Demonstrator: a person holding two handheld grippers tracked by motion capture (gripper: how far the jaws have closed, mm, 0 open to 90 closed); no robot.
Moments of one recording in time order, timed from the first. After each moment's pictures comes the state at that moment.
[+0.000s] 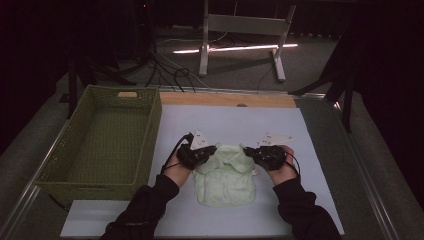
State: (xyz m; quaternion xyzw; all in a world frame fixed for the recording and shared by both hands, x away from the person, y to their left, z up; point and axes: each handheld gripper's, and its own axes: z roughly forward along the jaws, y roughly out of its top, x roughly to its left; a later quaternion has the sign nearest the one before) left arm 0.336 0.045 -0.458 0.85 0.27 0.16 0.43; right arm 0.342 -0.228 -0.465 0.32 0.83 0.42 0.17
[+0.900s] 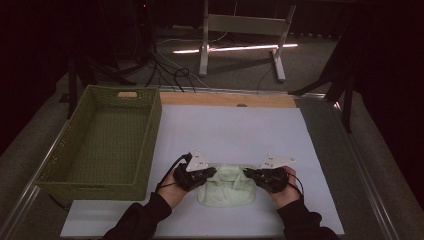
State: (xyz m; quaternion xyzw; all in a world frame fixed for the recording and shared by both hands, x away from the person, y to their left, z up) left arm 0.289 0.051 -0.477 0.87 0.24 0.11 0.43; right arm 0.291 -0.234 -0.490 0.30 0.85 0.42 0.13
